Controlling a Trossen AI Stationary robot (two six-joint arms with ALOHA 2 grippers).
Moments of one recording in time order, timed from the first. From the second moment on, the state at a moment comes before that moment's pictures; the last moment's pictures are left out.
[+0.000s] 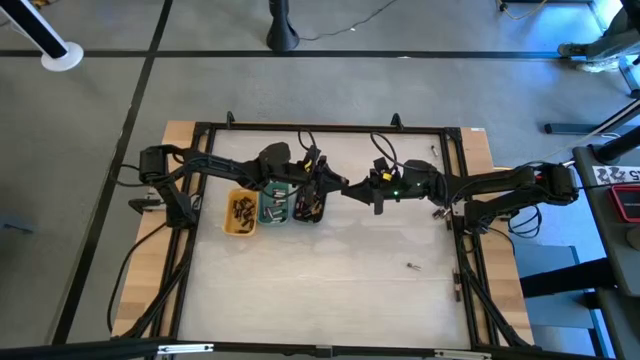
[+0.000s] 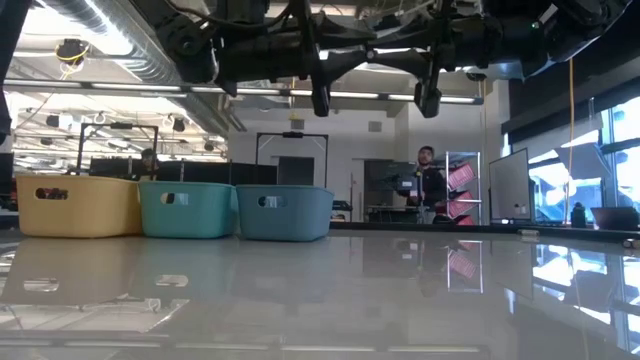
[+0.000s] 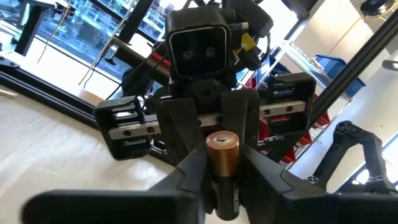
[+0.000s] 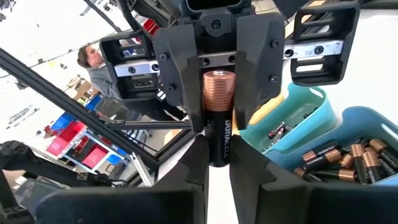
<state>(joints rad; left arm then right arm) 0.22 1.72 0.90 0.90 0.39 -0.62 -0.11 1.26 0.61 0.57 -0.17 0.75</state>
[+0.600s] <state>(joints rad) 0.23 1.72 0.90 0.90 0.39 -0.61 -0.11 1.26 0.61 0.57 -0.16 0.71</state>
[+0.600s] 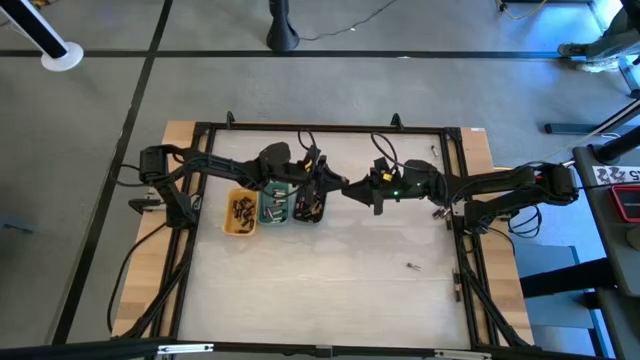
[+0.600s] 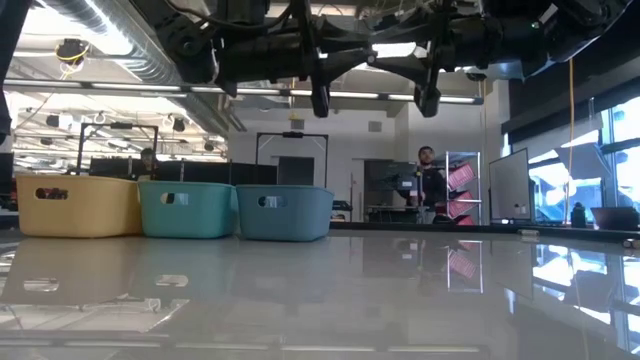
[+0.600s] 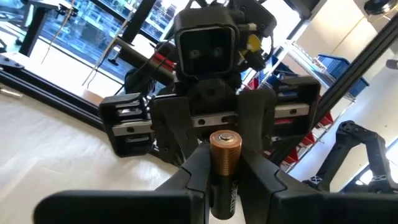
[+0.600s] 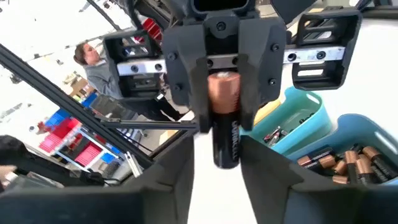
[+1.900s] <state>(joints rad) 0.27 1.68 0.90 -0.09 0.15 -0.65 -0.24 1.08 0.61 0.12 -0.09 0.59</state>
